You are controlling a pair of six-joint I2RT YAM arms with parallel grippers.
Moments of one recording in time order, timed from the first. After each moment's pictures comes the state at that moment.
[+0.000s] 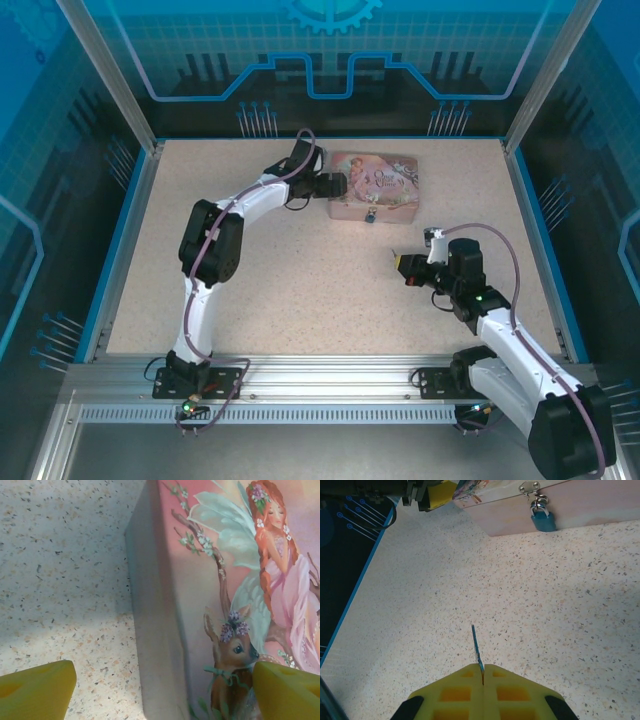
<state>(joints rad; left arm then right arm) -0.41 2.23 1.78 -0.38 0.13 -0.45 0.21 0.85 0.39 -0.10 -0.45 0.47</state>
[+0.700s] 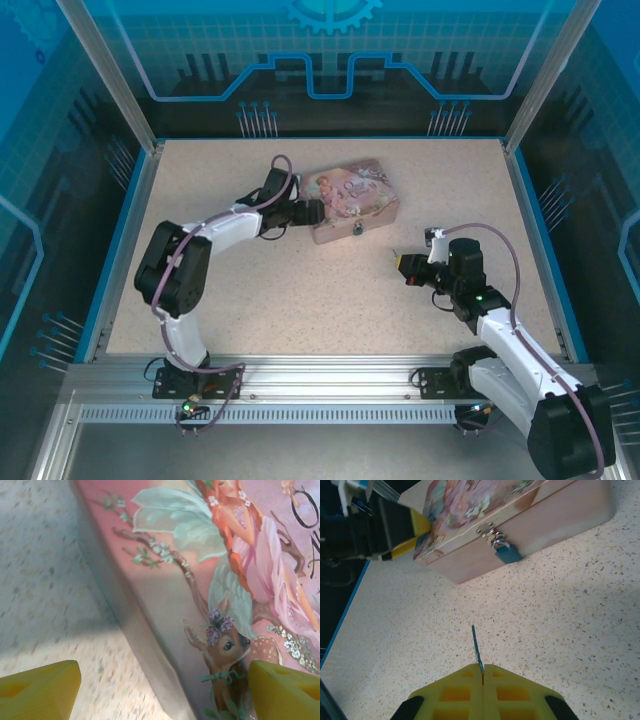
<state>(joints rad) -0.40 1.83 1.18 -0.20 0.11 -0.46 0.21 0.85 0.39 -0.10 -0.45 0.48</state>
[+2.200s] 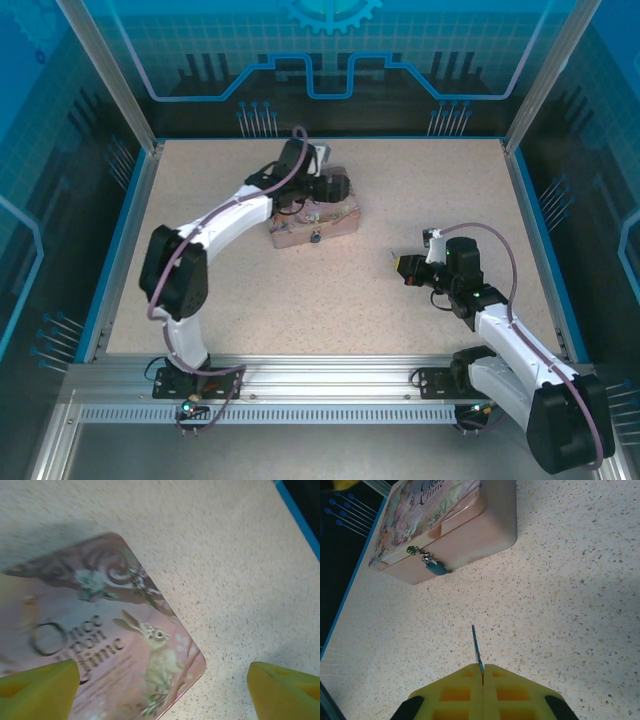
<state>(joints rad) -0.50 1.89 1.55 -0.37 0.14 -0.38 0.21 0.90 0.39 -0.09 -0.45 0.48</state>
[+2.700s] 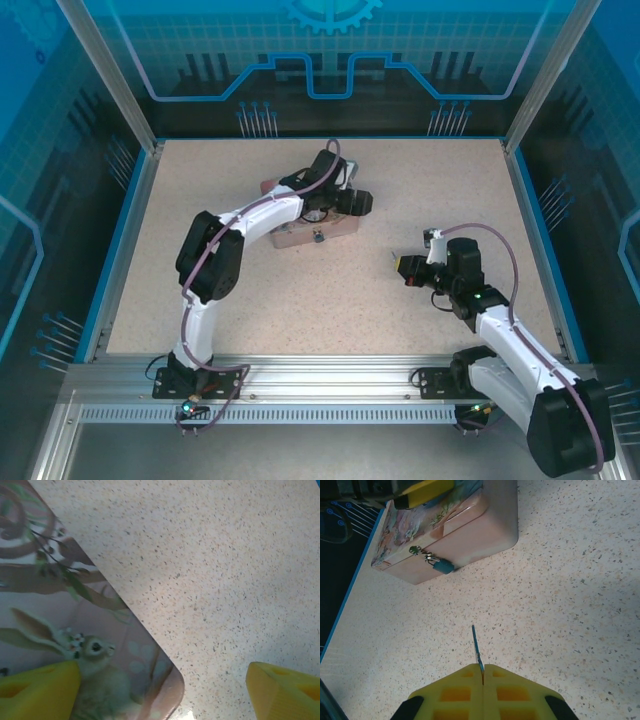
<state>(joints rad) -0.57 2.10 1.69 -0.40 0.20 -0.38 0.21 0.88 0.39 -0.11 -0.45 0.48</state>
